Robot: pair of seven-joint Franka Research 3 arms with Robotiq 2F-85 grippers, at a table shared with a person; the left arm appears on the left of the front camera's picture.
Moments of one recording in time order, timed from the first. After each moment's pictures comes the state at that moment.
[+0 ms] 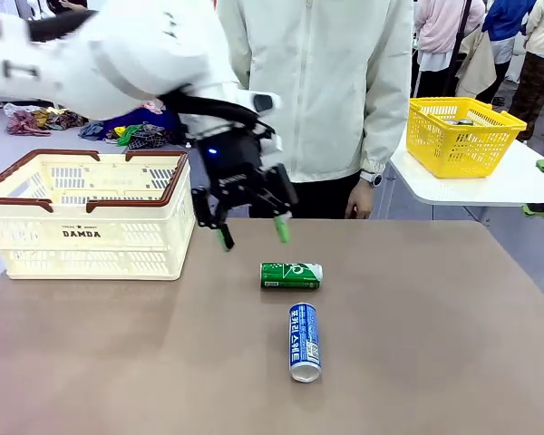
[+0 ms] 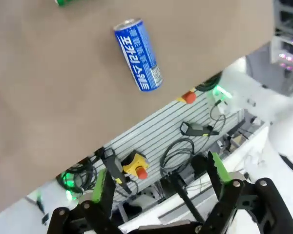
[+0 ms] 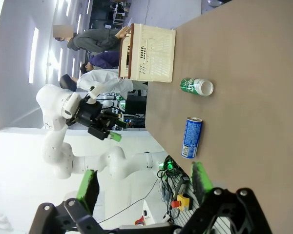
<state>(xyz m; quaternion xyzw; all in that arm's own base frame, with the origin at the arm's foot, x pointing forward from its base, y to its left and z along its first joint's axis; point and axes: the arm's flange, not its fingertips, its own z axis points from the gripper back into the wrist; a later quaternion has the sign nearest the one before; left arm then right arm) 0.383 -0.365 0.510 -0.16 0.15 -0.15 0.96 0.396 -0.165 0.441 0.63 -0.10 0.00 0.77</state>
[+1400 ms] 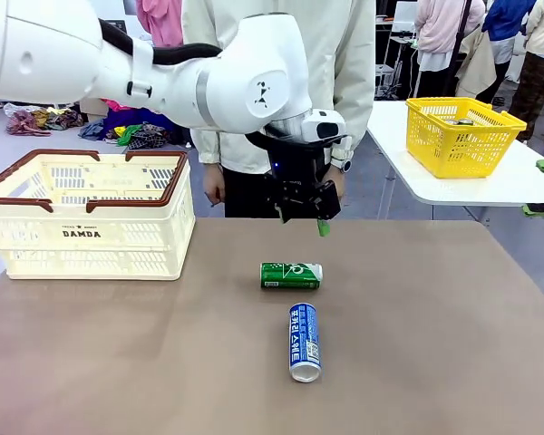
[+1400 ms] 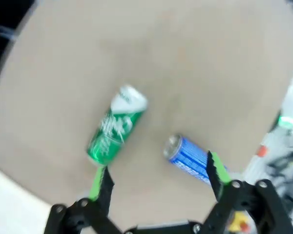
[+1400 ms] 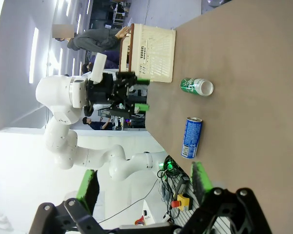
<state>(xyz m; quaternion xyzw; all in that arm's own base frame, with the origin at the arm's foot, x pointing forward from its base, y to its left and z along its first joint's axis) 0.467 -0.446 0.474 -0.10 -0.09 -0.45 0.88 0.396 -0.165 0.441 0.63 -0.10 0.00 0.77</state>
